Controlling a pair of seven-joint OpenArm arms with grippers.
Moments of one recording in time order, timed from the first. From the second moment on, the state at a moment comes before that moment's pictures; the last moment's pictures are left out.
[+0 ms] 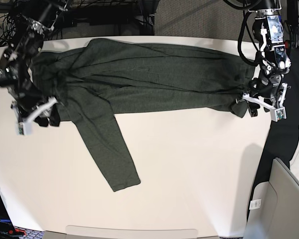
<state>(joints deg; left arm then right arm) 10.2 -17.8 -16.9 99.7 -21.2 3.8 40.1 2.3 8.4 29.3 101.3 27.0 31.6 -60.4</state>
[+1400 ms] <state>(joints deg) 10.0 -17.8 -18.0 99.7 -21.2 3.7 39.9 29.1 2.1 17.5 52.9 -6.4 31.7 -37.3</state>
